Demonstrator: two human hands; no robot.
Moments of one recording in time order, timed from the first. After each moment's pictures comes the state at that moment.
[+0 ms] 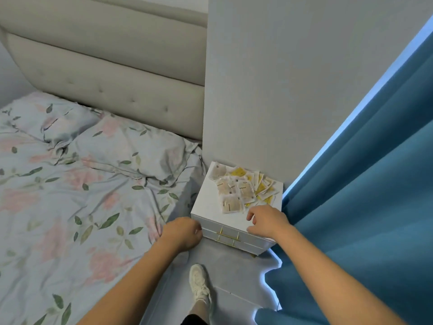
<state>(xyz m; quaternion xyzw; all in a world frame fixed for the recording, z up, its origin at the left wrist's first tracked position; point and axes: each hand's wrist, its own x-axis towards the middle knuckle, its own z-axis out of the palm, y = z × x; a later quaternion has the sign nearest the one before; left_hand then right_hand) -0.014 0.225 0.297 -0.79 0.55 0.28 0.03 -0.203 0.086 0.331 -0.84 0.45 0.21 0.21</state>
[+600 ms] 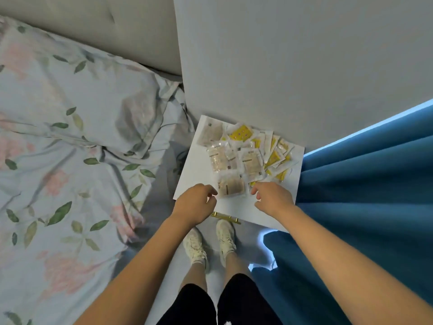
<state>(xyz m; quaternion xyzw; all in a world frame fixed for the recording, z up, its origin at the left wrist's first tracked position) 0.034 0.011 0.124 -0.76 0.48 0.43 -0.08 -0.149 -0.110 0.118 -0.78 0.48 0.30 0.26</state>
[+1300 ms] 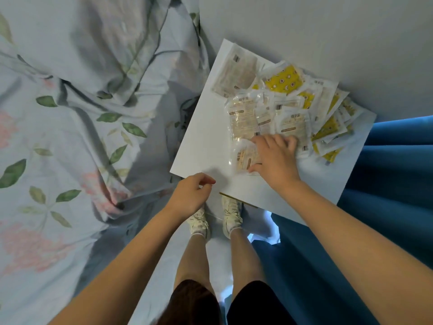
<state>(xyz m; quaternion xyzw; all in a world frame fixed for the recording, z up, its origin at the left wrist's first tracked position) 0.045 0.028 -0.034 -0.77 0.23 0.57 -0.17 -0.106 -0.136 -0.073 -0.92 0.36 0.14 0.09</state>
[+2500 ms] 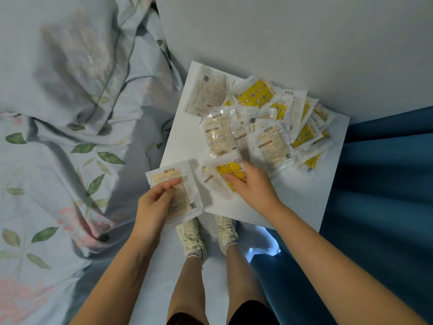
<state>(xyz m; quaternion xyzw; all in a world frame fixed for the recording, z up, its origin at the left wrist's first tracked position) 0.056 0.026 -0.040 -0.73 -0.04 0.51 -0.46 -0.110 -0.118 -0.060 -0.76 0.48 0.02 0.44</state>
